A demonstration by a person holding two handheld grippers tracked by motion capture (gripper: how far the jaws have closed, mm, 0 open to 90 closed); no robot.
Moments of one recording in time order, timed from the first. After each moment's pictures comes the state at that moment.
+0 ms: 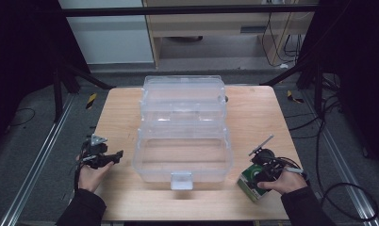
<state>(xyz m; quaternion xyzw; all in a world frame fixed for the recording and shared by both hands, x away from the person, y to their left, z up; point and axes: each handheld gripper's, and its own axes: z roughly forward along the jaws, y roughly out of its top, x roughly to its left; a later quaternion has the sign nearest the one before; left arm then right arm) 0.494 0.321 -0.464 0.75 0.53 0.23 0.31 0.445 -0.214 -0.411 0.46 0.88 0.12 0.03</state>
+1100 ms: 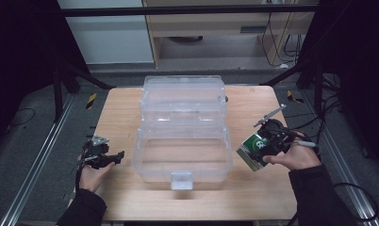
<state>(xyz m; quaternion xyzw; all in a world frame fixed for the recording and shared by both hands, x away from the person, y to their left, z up) 0.495 0.318 -0.467 0.76 0.53 0.23 0.30 0.467 -0.211 -0.316 0.41 0.88 0.19 0.12</state>
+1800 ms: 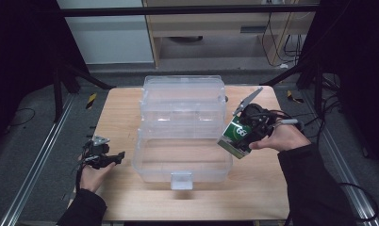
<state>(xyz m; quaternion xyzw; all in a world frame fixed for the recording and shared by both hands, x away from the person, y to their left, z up) 0.496 0.317 -0.469 0.76 0.53 0.22 0.30 0.488 -0.163 -0.278 0.27 0.93 0.21 0.12</state>
